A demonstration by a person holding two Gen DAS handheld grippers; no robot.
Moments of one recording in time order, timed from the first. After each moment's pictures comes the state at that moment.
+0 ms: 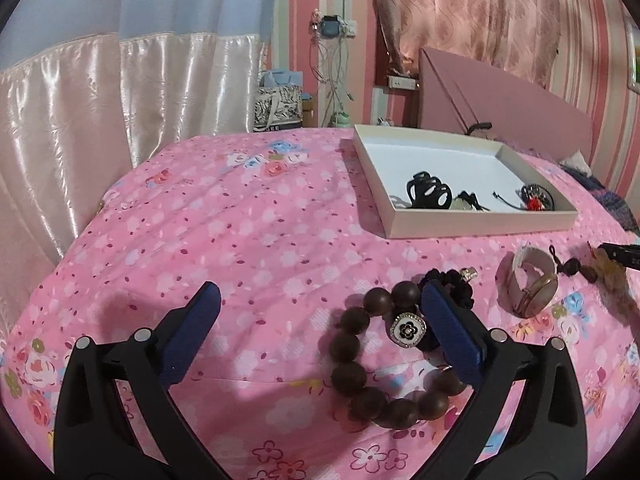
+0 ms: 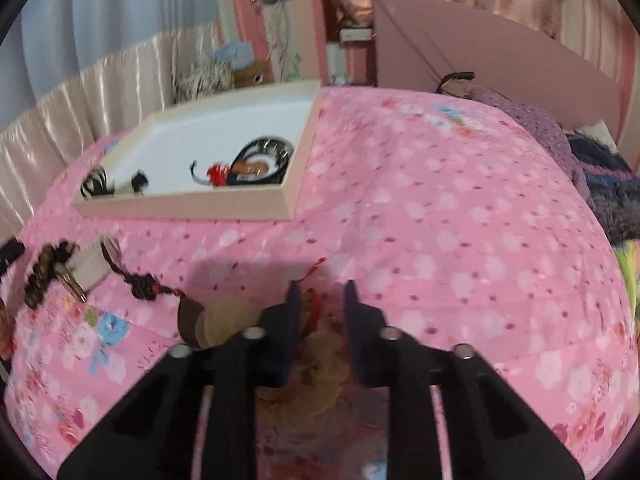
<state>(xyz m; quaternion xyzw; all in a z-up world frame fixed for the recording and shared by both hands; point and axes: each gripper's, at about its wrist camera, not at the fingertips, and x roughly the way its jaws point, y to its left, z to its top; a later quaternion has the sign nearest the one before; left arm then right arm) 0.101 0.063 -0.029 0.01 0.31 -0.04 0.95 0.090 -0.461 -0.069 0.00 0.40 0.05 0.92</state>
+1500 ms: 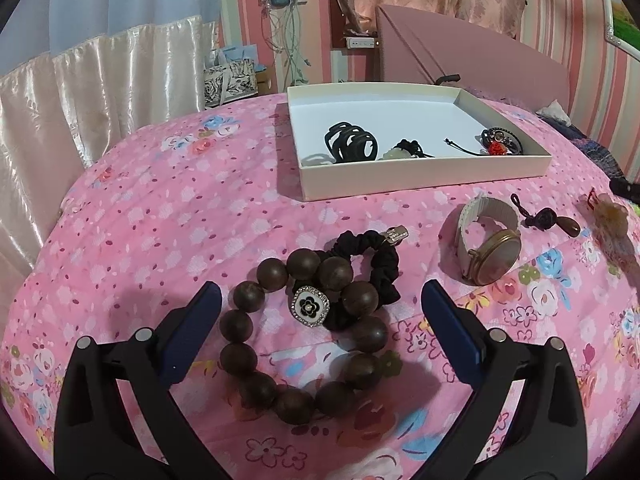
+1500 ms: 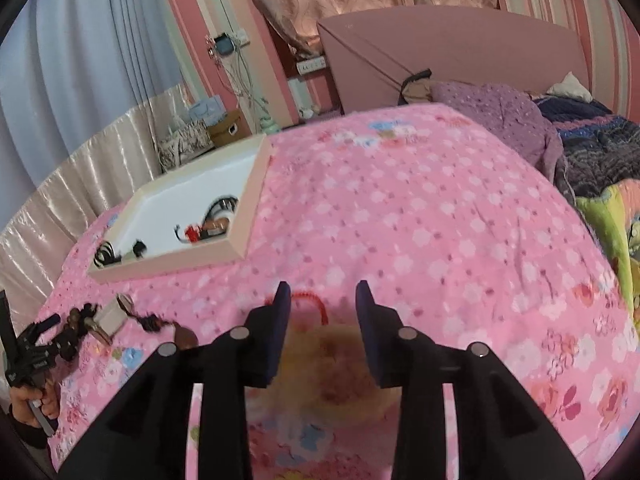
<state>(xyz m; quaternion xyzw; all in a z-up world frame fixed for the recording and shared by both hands) 0.104 0.001 -0.043 0.06 0.36 -0.09 0.93 0.053 -0.541 -0.051 0.13 0.35 0.02 0.93</state>
